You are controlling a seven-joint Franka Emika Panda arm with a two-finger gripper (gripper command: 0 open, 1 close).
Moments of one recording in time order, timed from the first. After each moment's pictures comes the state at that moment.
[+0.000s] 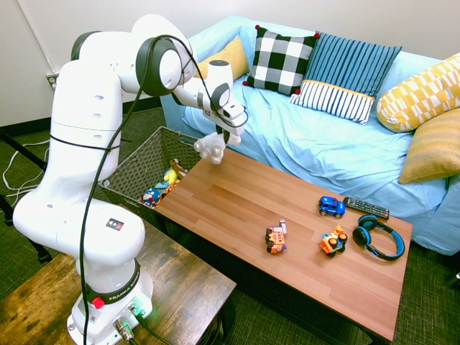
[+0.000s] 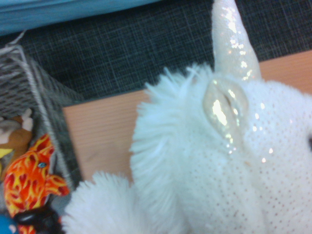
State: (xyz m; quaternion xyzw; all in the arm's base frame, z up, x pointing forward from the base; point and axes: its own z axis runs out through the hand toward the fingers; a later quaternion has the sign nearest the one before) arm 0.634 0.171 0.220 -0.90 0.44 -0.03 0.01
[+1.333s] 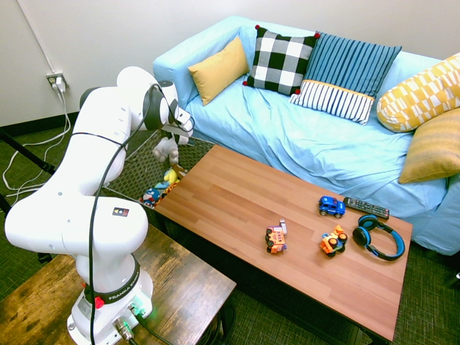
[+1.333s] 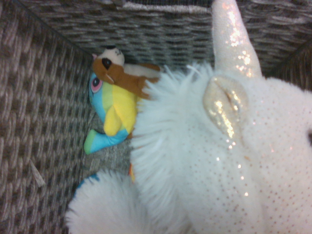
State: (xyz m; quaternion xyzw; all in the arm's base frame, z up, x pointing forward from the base) arm 0.626 0.415 0.069 -0.96 0.27 -0.02 0.05
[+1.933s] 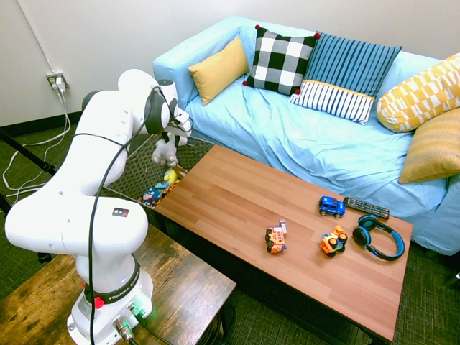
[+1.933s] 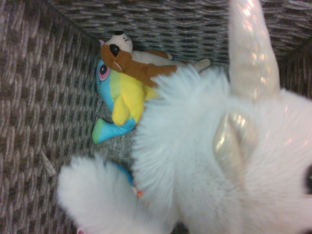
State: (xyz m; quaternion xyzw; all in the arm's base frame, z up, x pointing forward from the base) arm 0.626 0.425 0.076 -0.96 0.27 0.00 0.05
